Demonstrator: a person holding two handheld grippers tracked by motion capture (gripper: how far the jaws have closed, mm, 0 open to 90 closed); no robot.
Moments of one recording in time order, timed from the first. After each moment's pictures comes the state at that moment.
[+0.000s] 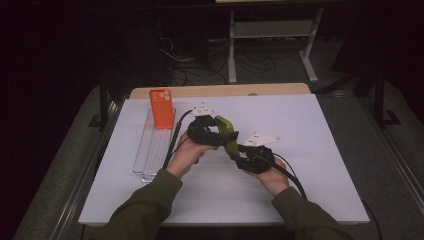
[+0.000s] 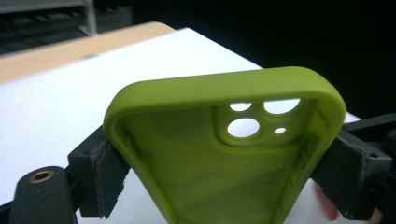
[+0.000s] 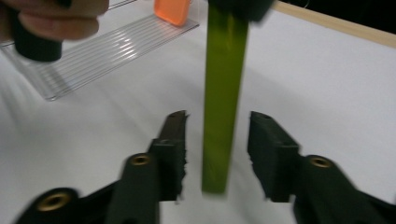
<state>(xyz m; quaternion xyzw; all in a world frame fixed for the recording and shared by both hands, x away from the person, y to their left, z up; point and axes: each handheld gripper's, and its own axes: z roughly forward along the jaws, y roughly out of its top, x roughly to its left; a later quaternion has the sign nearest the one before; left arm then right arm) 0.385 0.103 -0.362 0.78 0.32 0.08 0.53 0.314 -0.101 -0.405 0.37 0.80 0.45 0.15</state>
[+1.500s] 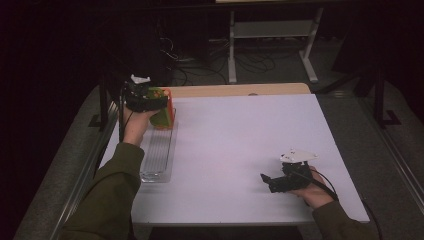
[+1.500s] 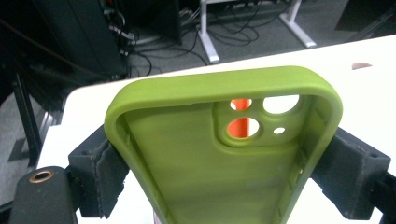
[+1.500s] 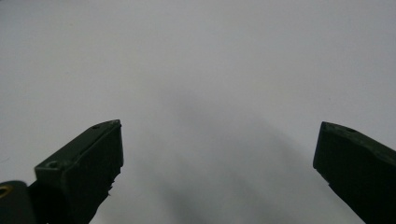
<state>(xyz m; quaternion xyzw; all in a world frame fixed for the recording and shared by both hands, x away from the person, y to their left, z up) 0.461 0.250 -0.333 0.71 0.54 0.30 0.34 0.282 -0.188 -0.434 0.40 0.81 0.39 0.19</state>
